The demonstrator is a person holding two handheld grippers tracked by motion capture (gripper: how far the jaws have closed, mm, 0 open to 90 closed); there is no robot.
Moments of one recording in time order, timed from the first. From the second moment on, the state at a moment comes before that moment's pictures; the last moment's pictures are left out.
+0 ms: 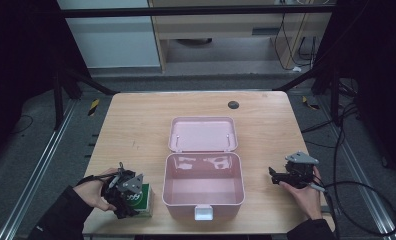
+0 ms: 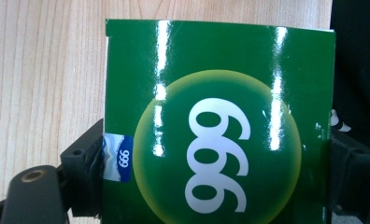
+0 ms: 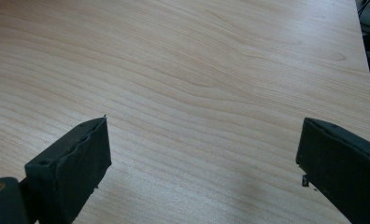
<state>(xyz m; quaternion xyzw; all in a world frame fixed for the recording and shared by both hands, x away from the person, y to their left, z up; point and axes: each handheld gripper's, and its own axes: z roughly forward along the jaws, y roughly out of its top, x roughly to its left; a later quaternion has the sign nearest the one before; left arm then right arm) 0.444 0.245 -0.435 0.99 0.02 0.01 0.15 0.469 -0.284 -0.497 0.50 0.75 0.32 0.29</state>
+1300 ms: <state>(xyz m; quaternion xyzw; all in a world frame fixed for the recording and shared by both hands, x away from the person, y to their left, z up) 0.446 0.236 -0.335 0.98 0.02 0.04 0.17 0.469 -0.284 -0.497 0.50 0.75 0.33 0.29</state>
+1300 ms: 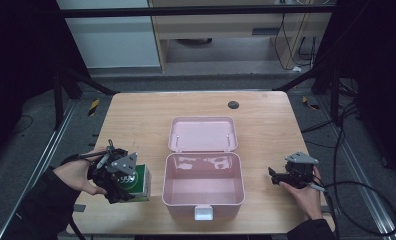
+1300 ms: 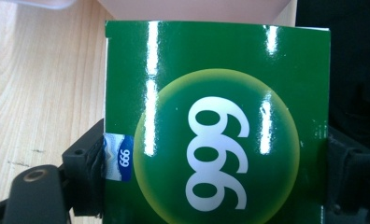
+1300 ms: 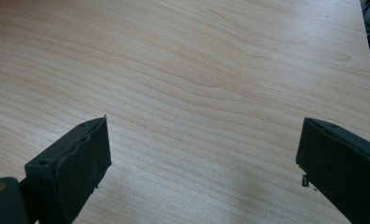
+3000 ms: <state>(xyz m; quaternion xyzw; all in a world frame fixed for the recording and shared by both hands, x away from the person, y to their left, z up) 0.461 0.160 -0.282 0.98 -0.01 0.04 0.22 0.469 -0.284 -0.497 0.50 0.75 0.32 0.29</state>
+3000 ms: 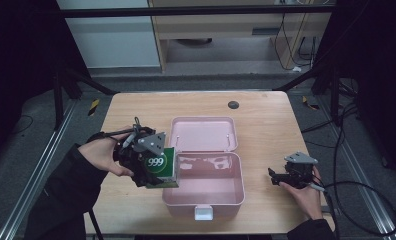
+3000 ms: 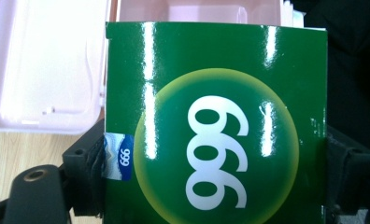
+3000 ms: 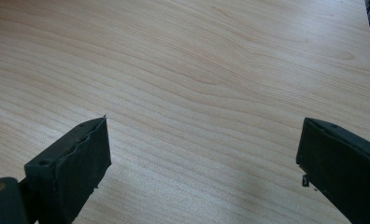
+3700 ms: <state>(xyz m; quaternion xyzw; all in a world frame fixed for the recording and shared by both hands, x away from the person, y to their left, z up) 0.469 0.106 -0.296 0.98 -0.04 0.03 0.21 0.469 -0.284 -0.497 0.49 0.76 0.32 0.29</state>
